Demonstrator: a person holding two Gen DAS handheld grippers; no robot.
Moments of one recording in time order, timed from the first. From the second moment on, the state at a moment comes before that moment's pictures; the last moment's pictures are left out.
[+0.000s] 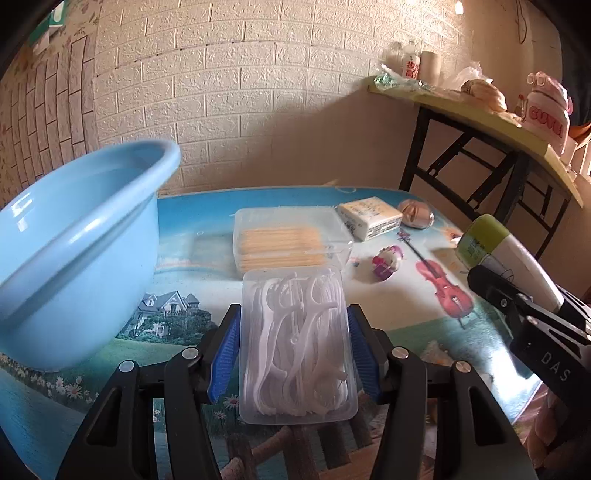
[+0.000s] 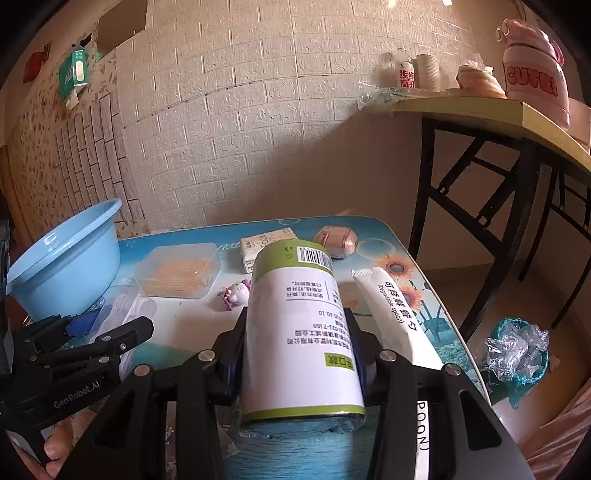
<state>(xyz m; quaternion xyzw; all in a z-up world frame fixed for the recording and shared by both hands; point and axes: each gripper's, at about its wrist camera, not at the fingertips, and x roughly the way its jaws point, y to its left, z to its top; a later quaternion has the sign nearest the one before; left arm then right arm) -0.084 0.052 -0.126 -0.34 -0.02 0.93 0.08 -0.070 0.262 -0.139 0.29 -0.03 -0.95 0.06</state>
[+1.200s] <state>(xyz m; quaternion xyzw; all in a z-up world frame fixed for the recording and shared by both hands) 0.000 -0.035 0.050 -0.14 -0.05 0.99 0.06 -0.016 0.205 0.005 0.21 0.00 -0.97 0.10</state>
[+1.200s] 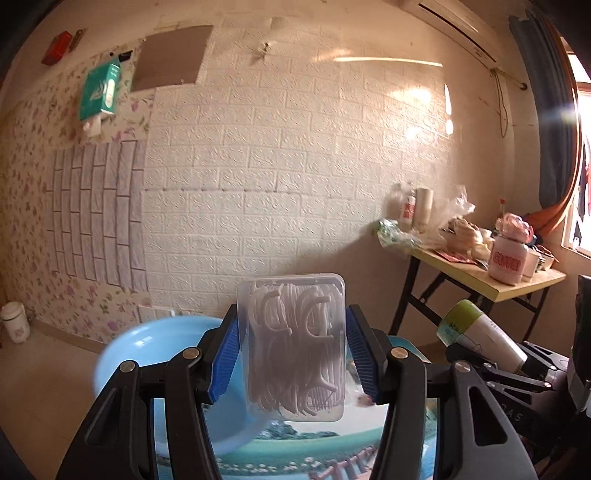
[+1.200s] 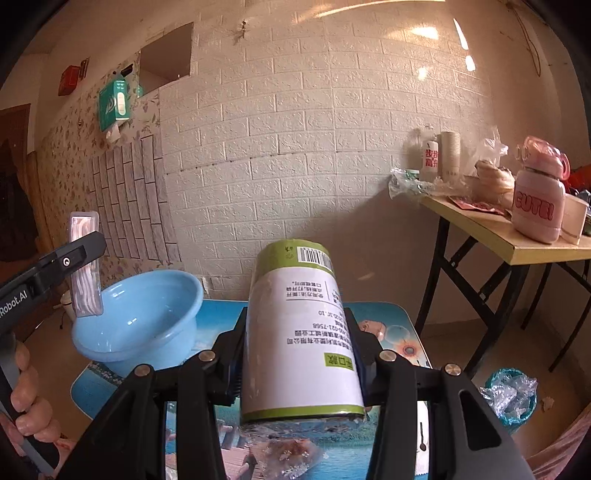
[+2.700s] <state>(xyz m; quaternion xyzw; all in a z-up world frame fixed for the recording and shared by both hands) -0.108 -0.180 -0.034 -0.32 -0.06 0.94 -0.05 -0.148 -0.026 -0.029 0.38 0.08 -0.88 0.27</state>
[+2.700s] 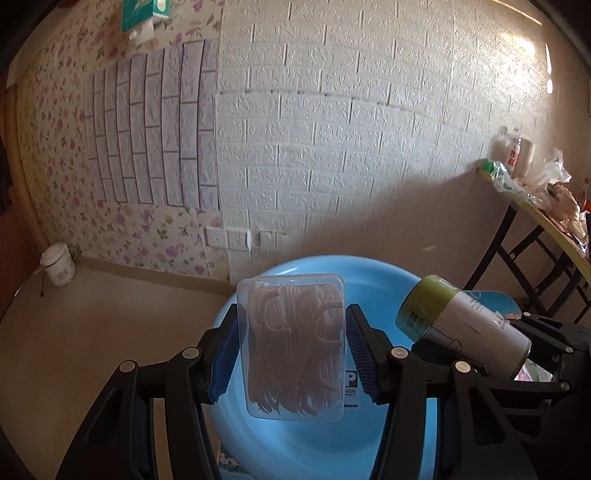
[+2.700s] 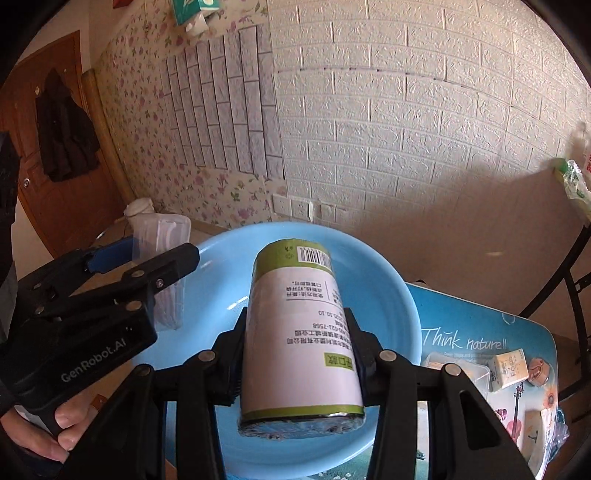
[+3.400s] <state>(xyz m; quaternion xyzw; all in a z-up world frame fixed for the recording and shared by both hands) -0.122 -0.179 -0.057 -0.36 -0.04 0.93 -0.06 -0.163 -0.023 -0.059 0.41 0.08 -0.88 0.24</state>
